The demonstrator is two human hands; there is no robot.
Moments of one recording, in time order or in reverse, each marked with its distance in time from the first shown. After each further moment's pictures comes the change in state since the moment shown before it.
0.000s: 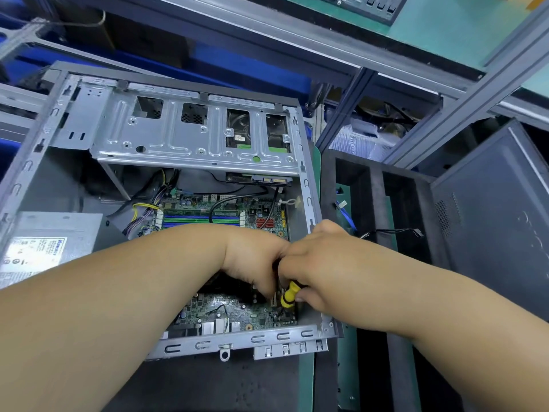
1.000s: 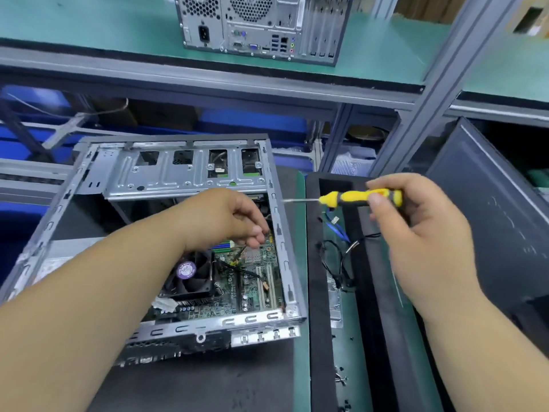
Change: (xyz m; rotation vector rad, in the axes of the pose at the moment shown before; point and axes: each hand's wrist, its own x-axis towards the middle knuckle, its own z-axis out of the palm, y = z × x) left_hand -0.056 0.064 -0.027 -0.392 0.587 -0.172; right_hand -0.108 0.003 -0.016 0.523 1.156 0.644
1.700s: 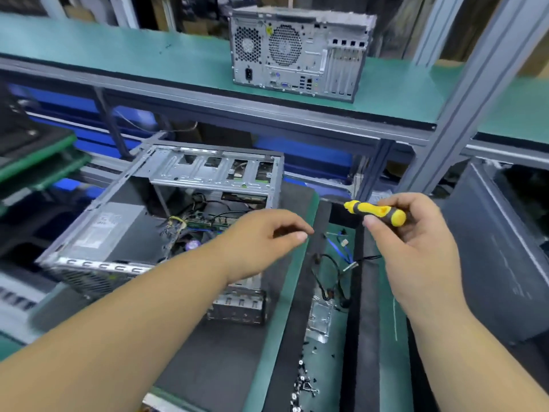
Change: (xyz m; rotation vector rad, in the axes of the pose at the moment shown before) left_hand -0.035 0.060 0.119 0.182 0.414 0.173; right_hand -0.001 0.034 -0.059 0.275 -0.097 0.054
